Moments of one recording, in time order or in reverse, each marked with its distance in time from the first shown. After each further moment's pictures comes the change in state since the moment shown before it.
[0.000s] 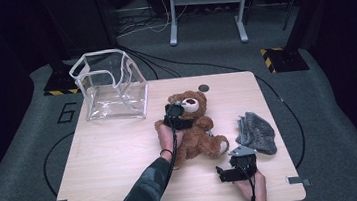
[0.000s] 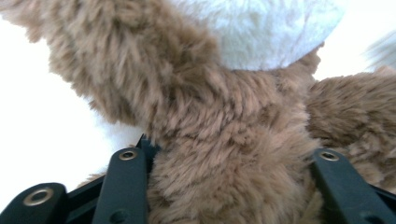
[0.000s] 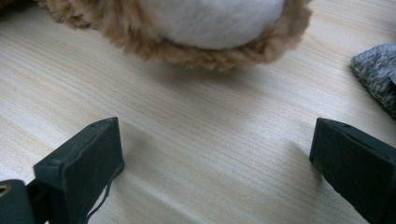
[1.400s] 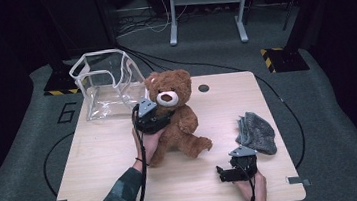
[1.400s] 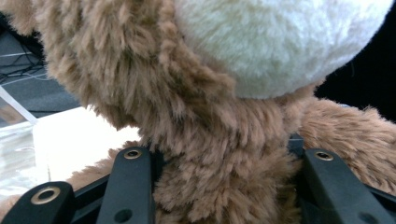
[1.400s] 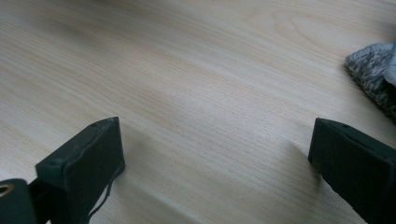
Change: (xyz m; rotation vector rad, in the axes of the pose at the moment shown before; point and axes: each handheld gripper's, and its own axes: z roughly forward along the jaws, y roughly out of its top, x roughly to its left) left arm 0.034 -0.010 -0.117 -0.437 -0.065 0.110; right arm -0.001 -0.001 -0.001 -0.009 -0.014 -0.001
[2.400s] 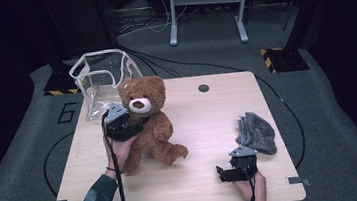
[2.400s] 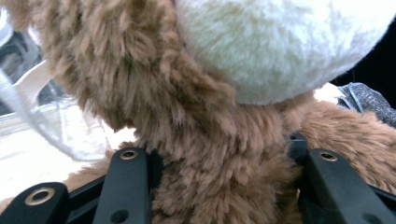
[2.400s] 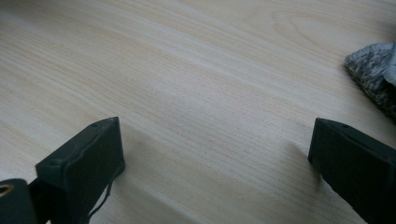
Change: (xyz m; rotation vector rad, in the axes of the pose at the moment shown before) left arm 0.052 -0.011 -0.066 0.054 0.033 -0.008; right arm 0.000 0.000 0.000 0.000 -0.002 0.003
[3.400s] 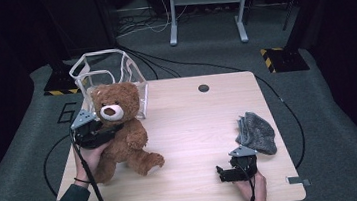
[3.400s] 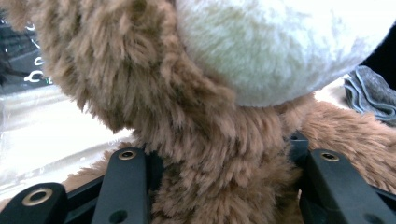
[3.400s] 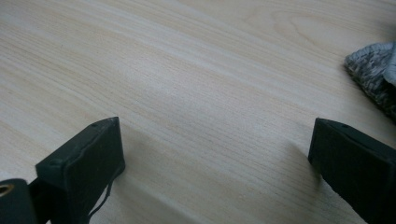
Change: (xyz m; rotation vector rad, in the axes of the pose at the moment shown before) left arm 0.049 -0.009 -0.061 0.065 -0.010 -0.050; right arm 0.001 0.000 0.000 -0.001 0.000 0.007
